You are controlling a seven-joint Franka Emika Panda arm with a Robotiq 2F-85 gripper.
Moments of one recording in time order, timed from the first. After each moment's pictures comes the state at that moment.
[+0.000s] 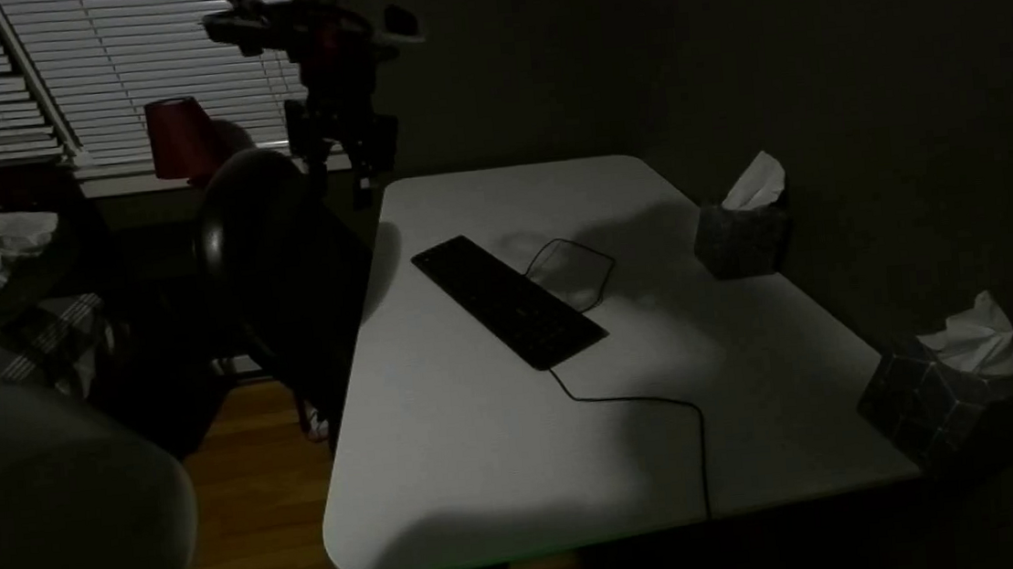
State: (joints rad) arm 0.05 -0.26 0.12 -2.29 0.16 1.83 0.25
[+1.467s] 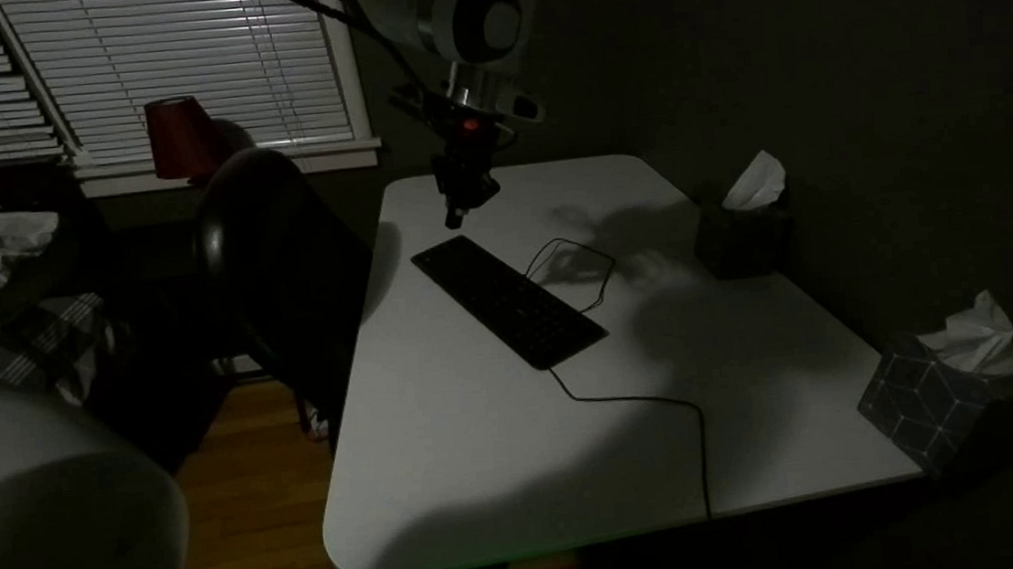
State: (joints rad) arm 0.00 0.28 0.00 -1.92 0.28 2.02 0.27
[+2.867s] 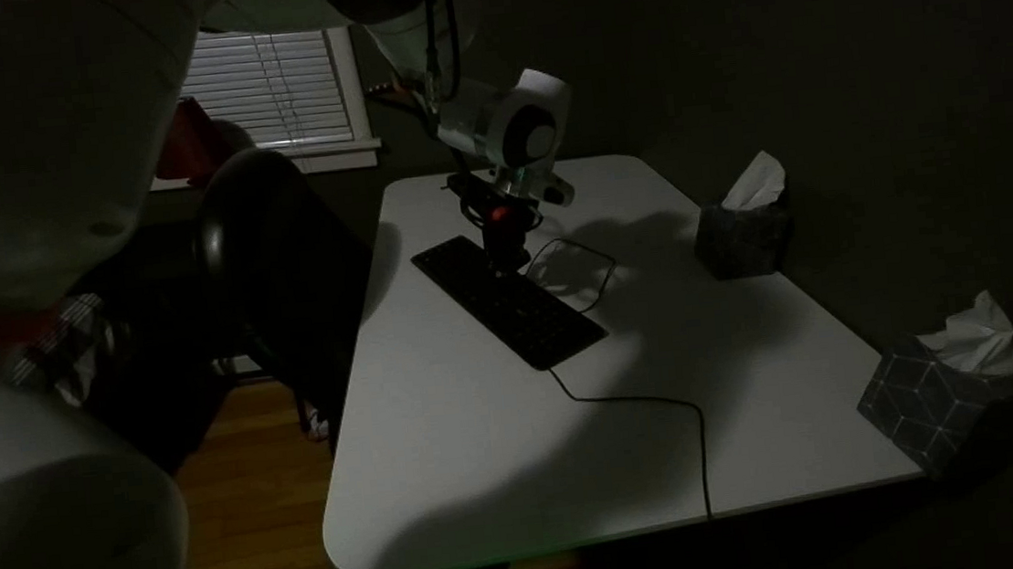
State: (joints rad) arm -0.01 0.72 -0.02 -1.60 0.30 2.13 0.45
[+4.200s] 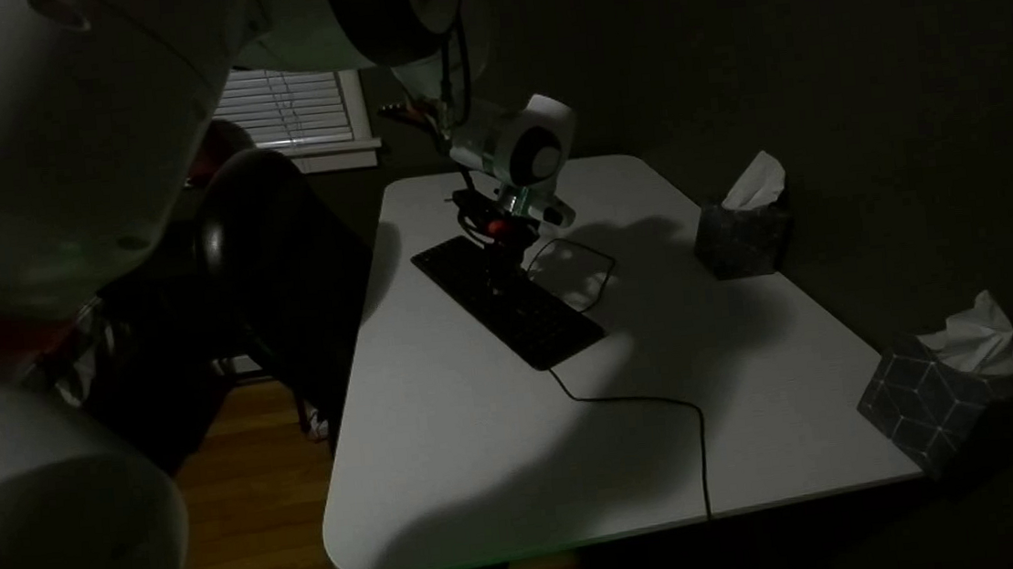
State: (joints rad) arm -0.01 0.82 -0.03 -1.52 0.32 2.05 0.54
